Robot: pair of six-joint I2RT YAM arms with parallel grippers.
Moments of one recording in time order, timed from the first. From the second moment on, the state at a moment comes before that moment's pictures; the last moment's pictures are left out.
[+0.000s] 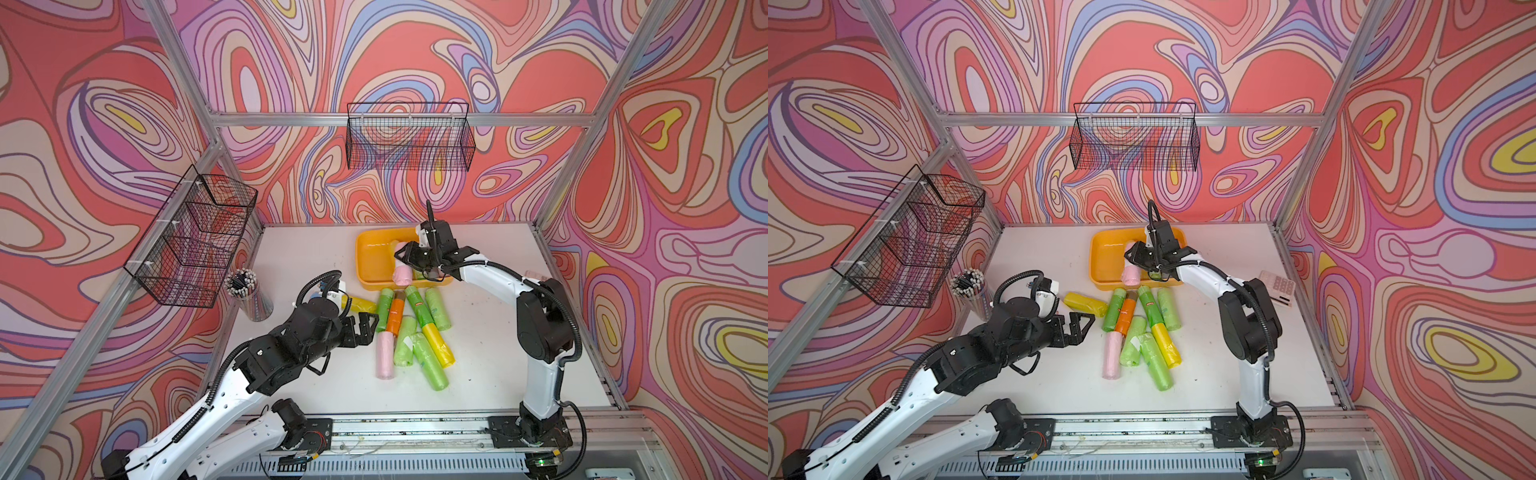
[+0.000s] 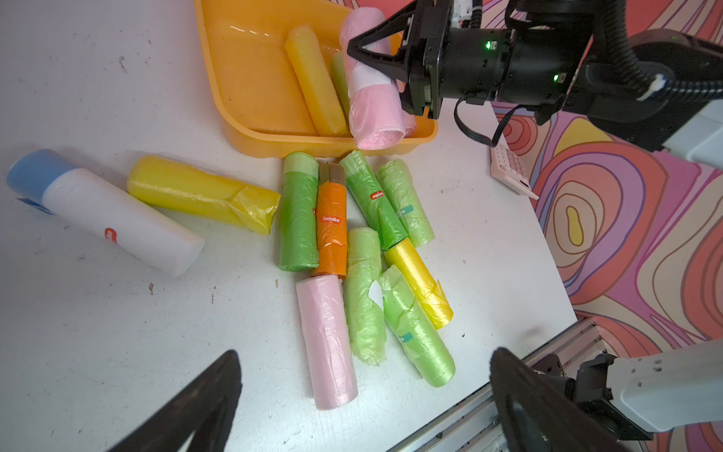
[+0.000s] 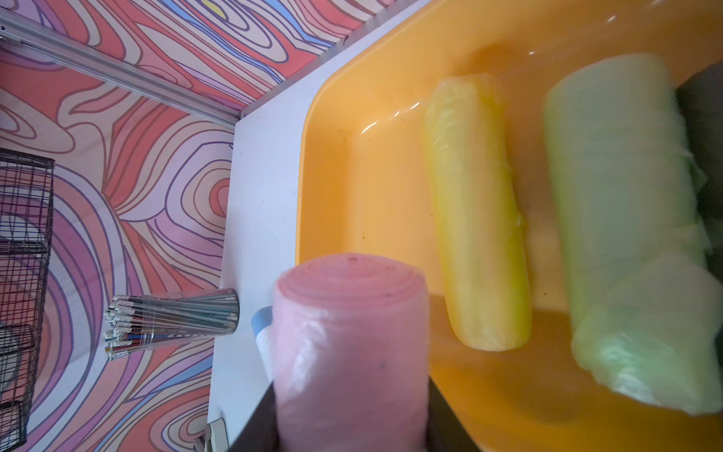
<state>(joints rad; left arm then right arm) -0.78 0.80 0.92 -0.74 -0.12 -0.72 0.49 1.99 1.56 -0.22 -0.33 0.76</state>
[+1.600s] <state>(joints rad) -0.78 0.88 0.90 -0.75 -0.12 -0.74 0.51 2.35 1.85 -0.23 -0.17 0.66</state>
